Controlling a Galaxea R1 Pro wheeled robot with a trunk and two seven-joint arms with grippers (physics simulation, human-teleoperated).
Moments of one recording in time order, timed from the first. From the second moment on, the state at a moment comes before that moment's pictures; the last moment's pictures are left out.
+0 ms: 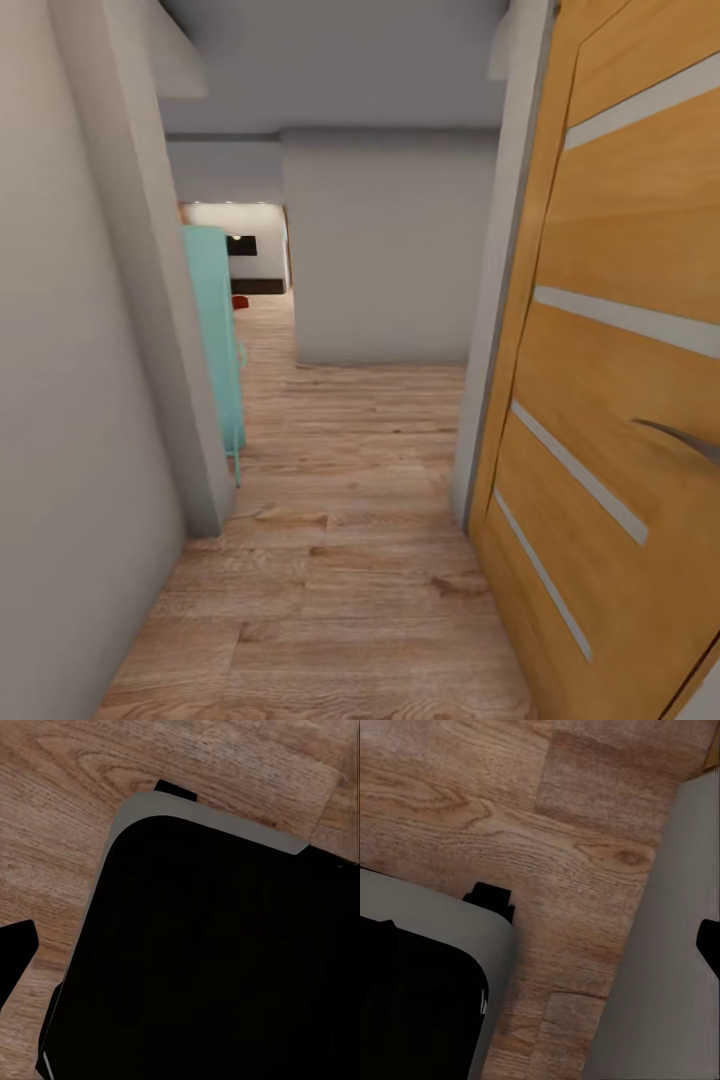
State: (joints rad) left arm 0.00 0.00 0.02 -0.08 0.35 -0.05 0.01; right arm -0.20 -0.13 0.29 0.03 -0.01 -0.13 0.13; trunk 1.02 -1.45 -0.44
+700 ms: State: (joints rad) left arm 0.00 0.00 0.02 -0.08 0.35 -0.05 0.01; right arm -0.20 -0.13 0.29 0.03 -0.01 -0.13 0.13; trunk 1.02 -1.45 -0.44
